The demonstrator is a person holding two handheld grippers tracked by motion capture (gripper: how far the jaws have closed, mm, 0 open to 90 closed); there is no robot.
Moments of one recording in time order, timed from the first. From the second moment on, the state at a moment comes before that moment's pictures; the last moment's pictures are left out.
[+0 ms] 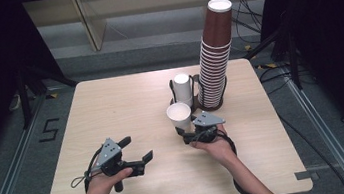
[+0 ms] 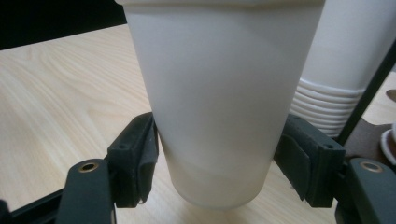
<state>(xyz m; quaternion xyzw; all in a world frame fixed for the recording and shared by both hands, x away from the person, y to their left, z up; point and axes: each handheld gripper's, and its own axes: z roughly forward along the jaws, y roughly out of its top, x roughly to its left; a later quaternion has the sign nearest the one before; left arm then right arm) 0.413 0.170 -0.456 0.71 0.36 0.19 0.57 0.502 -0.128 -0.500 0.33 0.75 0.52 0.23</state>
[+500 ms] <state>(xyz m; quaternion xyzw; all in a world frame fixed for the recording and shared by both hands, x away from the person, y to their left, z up) 0.414 0.168 -0.461 0.71 0.37 0.19 0.57 0.522 -0.104 -0.504 0.36 0.78 0.47 0.21</state>
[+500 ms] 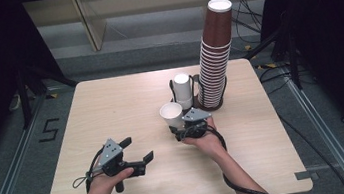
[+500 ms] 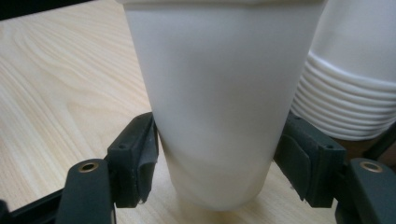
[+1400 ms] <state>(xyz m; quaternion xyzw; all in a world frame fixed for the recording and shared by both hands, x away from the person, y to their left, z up) 0.412 0.161 -0.466 0.73 0.36 0.18 0.56 0.516 -0.105 -0.500 0.39 0.81 0.41 0.18</state>
